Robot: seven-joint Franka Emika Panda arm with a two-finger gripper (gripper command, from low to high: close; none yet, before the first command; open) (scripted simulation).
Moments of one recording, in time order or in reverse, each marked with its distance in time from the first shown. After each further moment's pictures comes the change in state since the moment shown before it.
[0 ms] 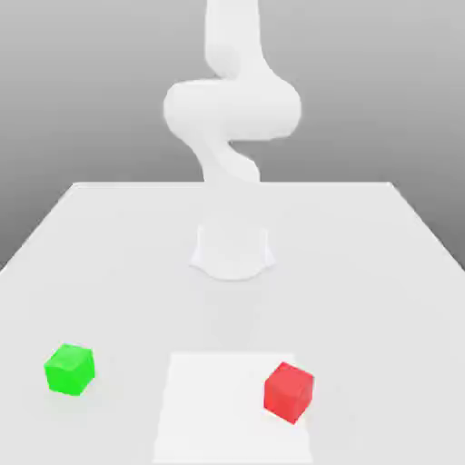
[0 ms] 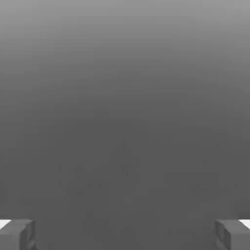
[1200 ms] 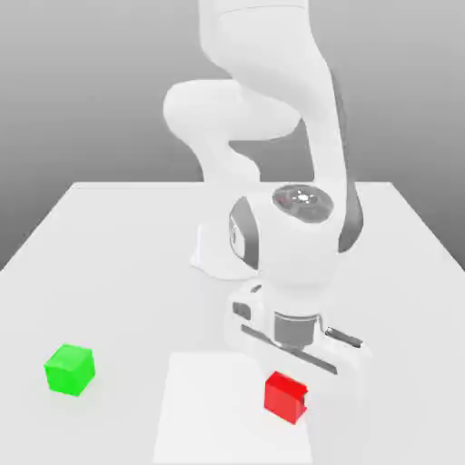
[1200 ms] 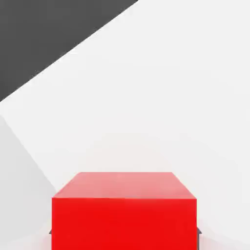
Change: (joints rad) arm 0.022 0.944 0.123 -0.314 -0.147 0.538 0.831
